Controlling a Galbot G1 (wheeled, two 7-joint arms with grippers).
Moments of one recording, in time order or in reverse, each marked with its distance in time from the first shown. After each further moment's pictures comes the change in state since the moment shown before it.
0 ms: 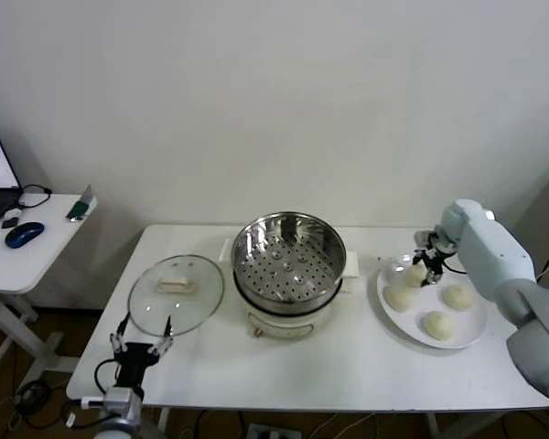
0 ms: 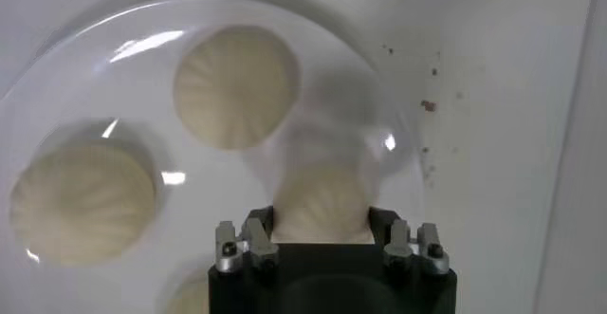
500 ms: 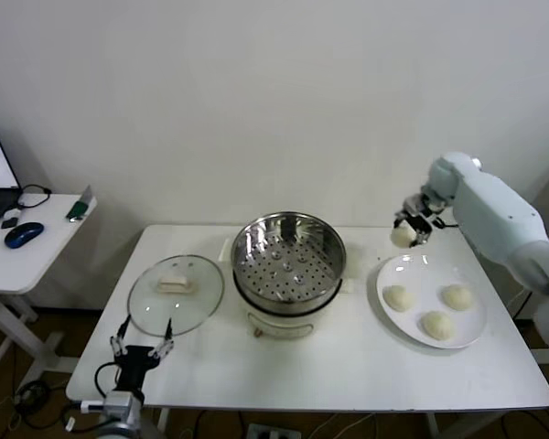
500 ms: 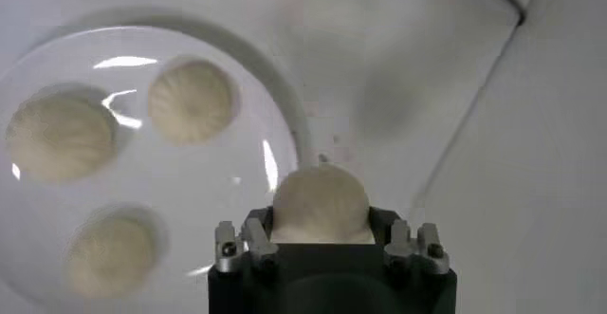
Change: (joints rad) left arm 0.018 -0.005 -0.001 -0.012 0.003 0.000 0.002; right arm 0.273 0.023 -0.332 0.246 0.135 0.214 -0.032
